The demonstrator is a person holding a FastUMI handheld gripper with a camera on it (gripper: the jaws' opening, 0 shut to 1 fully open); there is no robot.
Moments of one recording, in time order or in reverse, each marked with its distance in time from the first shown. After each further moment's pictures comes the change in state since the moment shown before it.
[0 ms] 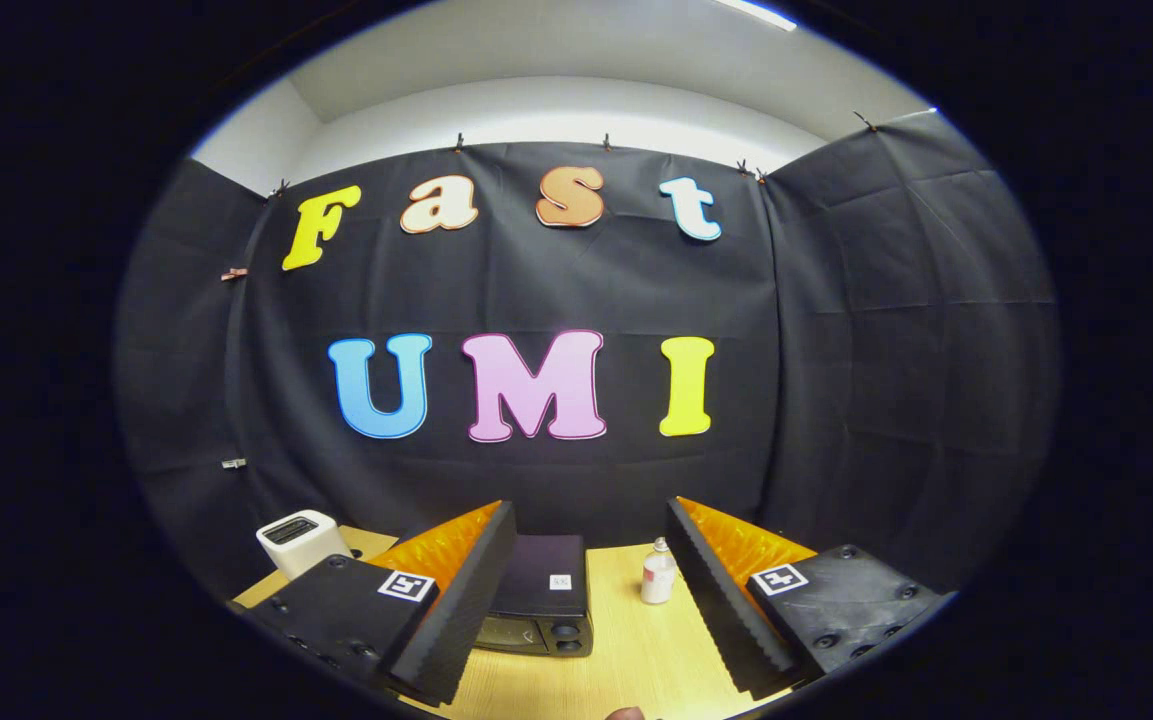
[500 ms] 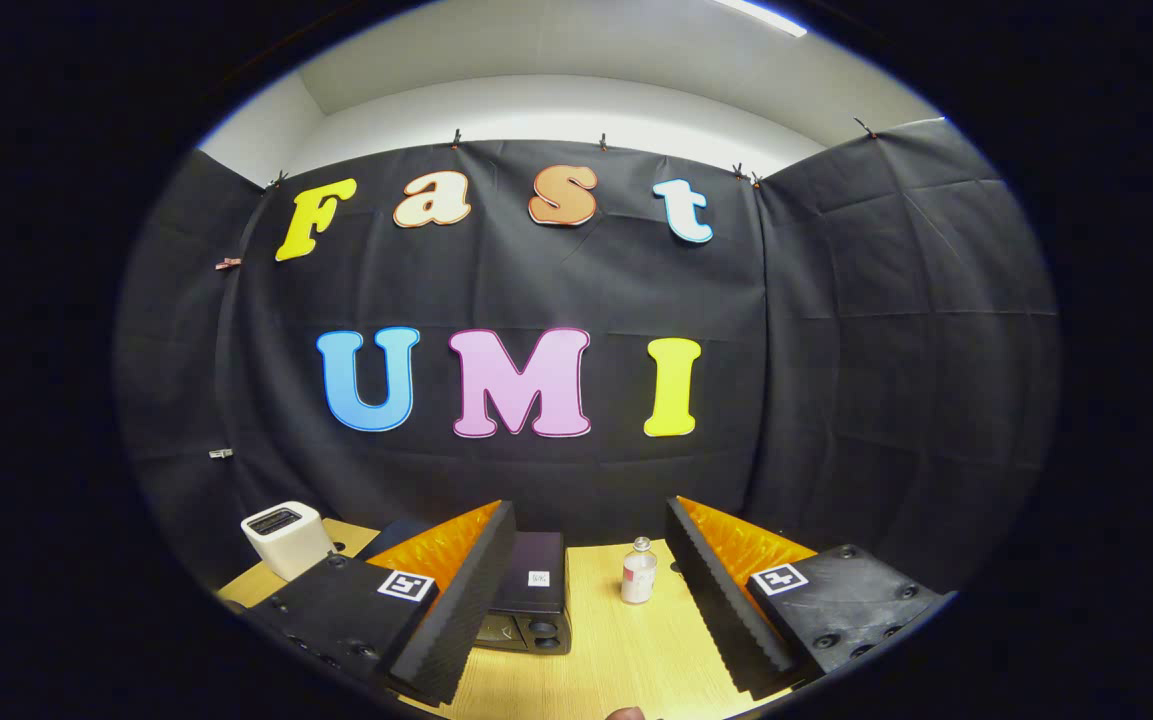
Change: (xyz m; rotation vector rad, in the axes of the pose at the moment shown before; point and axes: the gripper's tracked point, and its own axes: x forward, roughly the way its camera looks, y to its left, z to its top) arm -0.002 -0.007 0.001 -0.036 -0.001 -0.018
